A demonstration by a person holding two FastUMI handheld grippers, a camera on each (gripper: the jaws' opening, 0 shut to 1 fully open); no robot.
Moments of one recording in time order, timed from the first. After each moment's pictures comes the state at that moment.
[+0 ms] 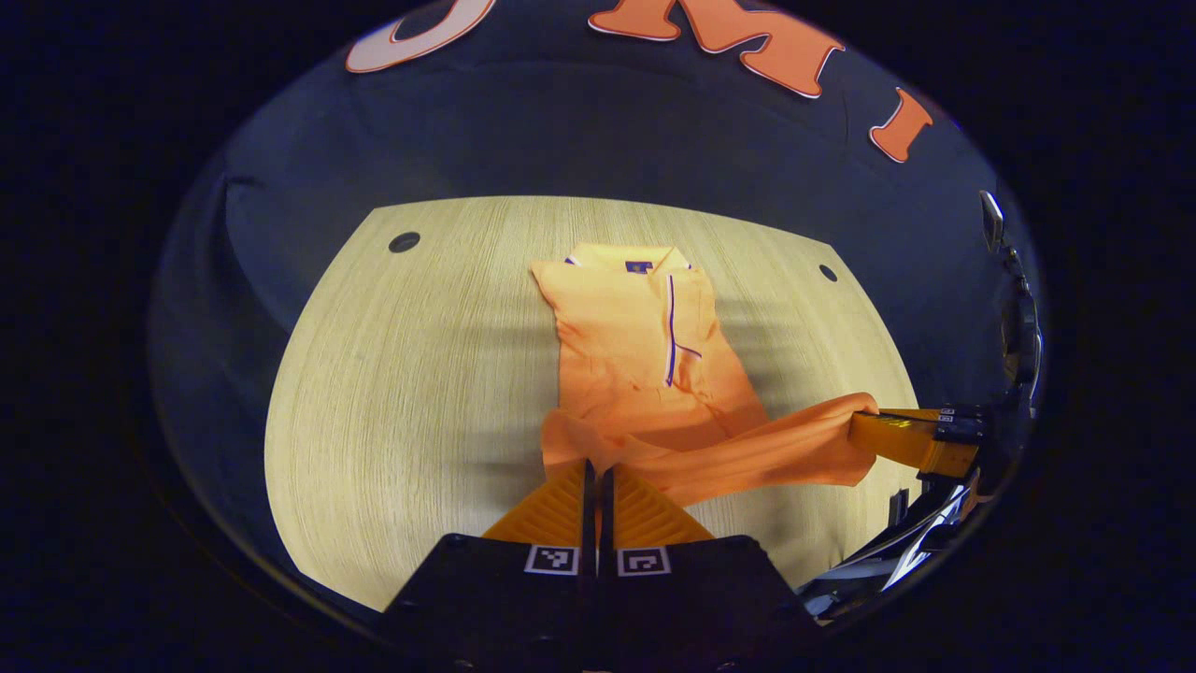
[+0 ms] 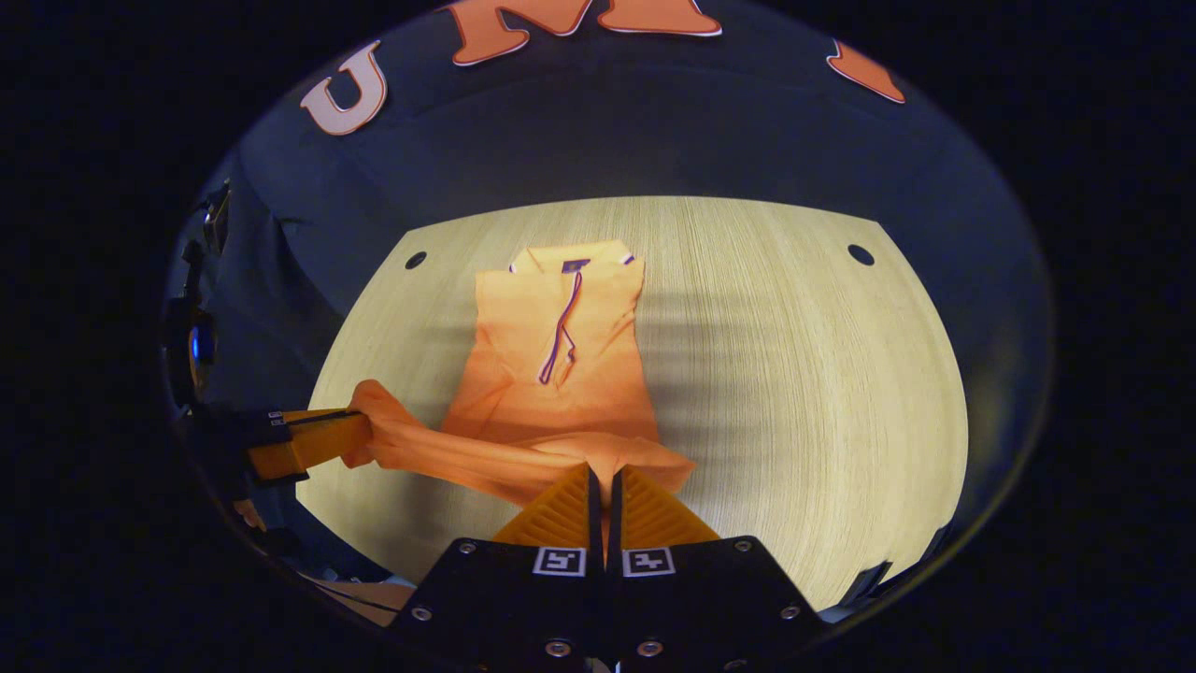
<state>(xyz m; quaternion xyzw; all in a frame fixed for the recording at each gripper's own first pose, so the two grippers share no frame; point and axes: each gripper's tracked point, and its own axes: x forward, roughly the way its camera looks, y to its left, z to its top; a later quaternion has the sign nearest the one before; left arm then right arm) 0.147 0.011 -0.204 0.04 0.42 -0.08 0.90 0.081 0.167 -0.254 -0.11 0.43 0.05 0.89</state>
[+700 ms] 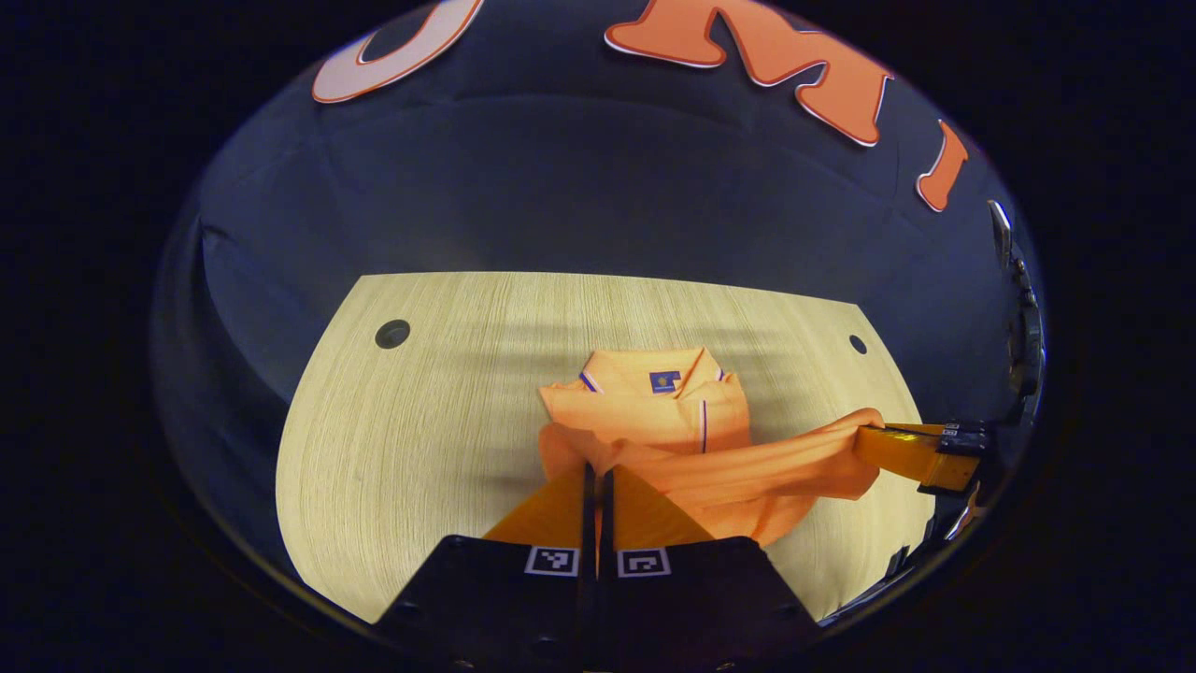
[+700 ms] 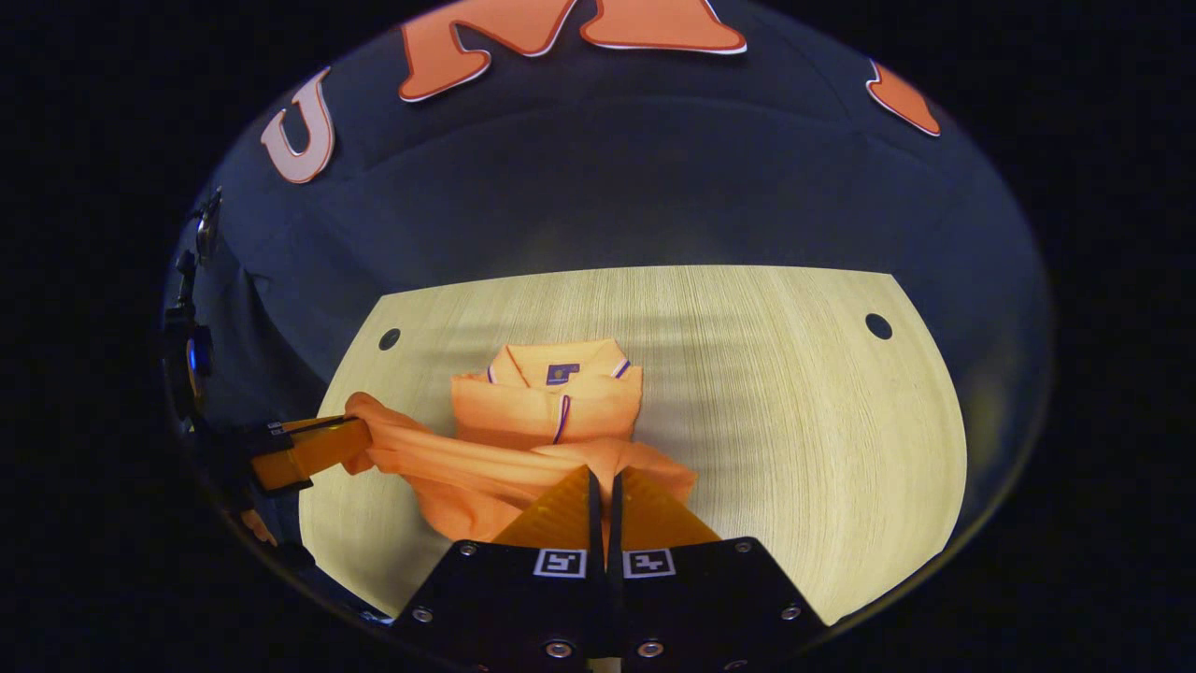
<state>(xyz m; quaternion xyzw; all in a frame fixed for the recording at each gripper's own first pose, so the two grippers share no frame) 0.300 0.009 -0.175 0.04 0.37 -0.06 0.92 0.216 0.188 -0.236 -0.10 0.39 0.03 0.91</state>
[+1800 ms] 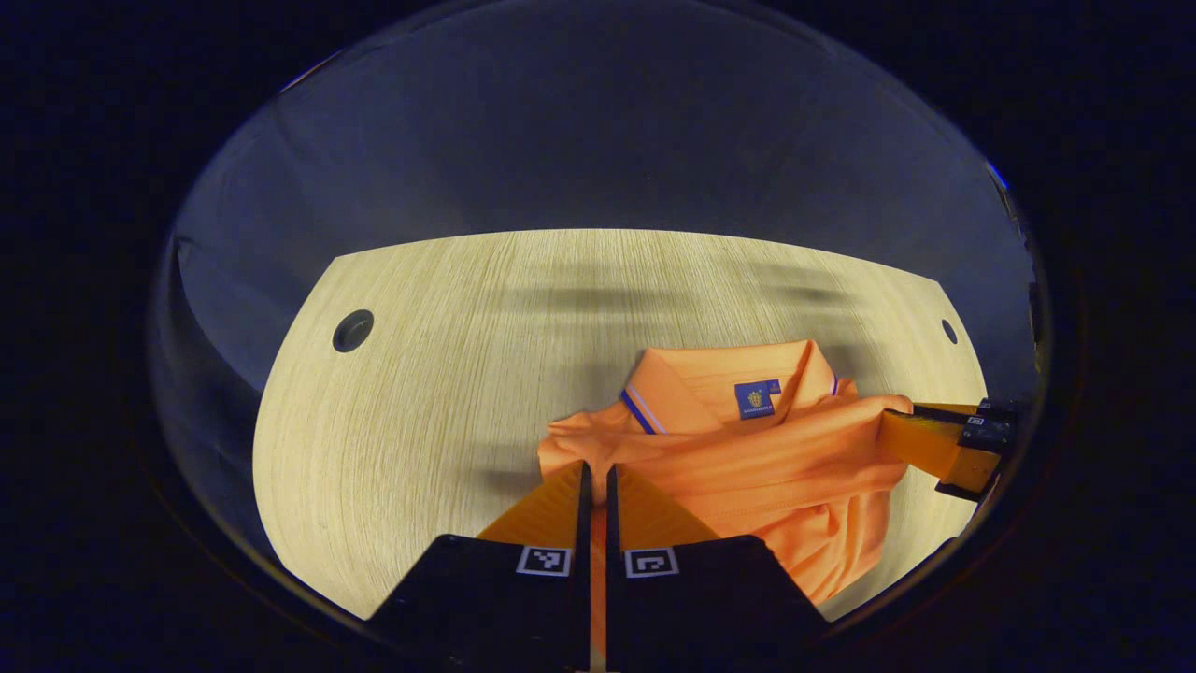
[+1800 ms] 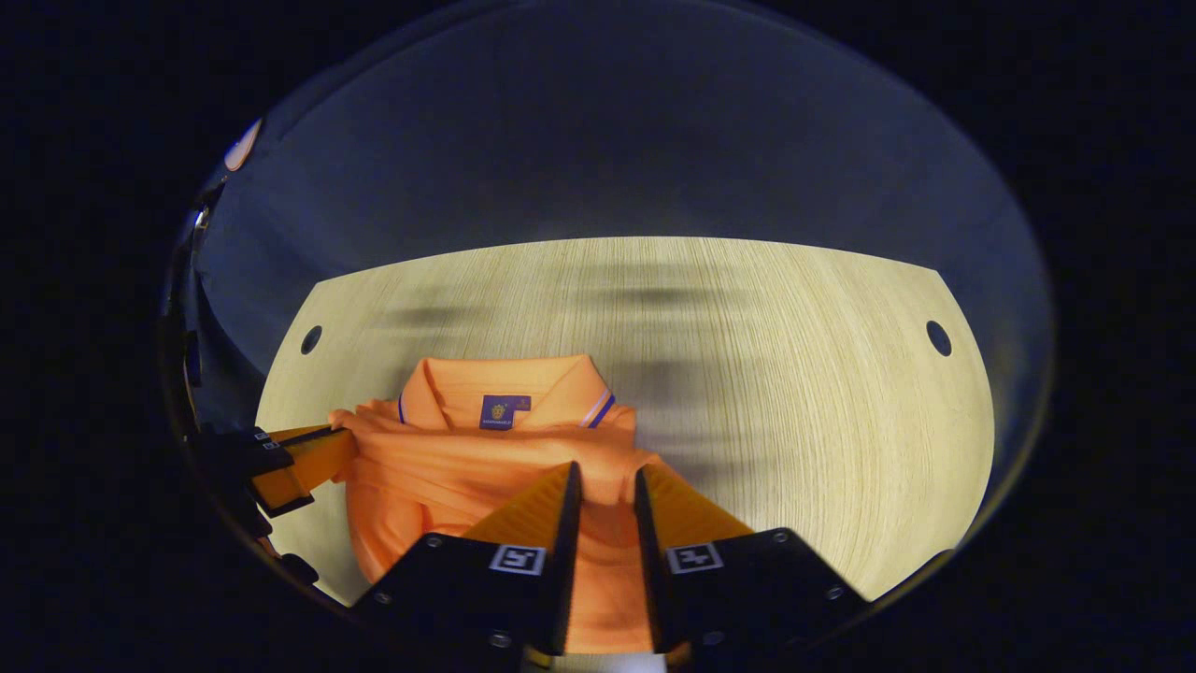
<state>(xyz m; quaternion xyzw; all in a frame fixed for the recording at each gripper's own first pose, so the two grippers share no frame) 0.395 0.023 -0.266 0.07 0.41 -0.01 0.91 0.321 0.170 -0.320 -0.12 0.43 0.00 0.90</state>
